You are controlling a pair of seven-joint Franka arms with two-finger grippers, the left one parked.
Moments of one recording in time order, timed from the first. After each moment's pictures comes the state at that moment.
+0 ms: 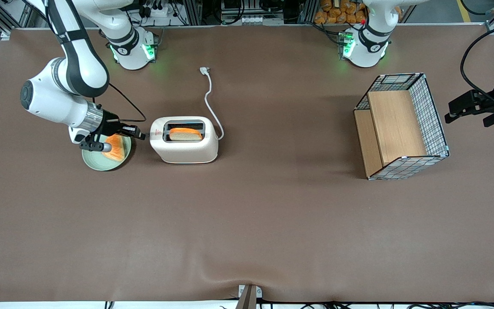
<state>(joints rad) 0.16 0.01 -0.04 -2.38 0.65 2.27 -0.12</state>
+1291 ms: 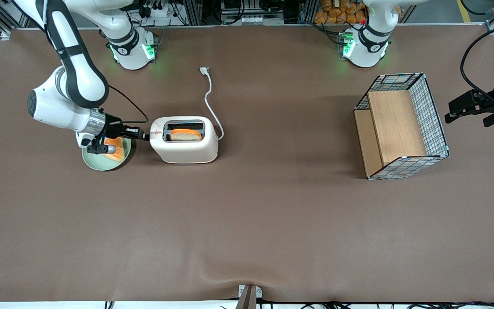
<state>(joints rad) 0.14 0.09 -0.05 -2.39 0.80 2.27 -0.34</state>
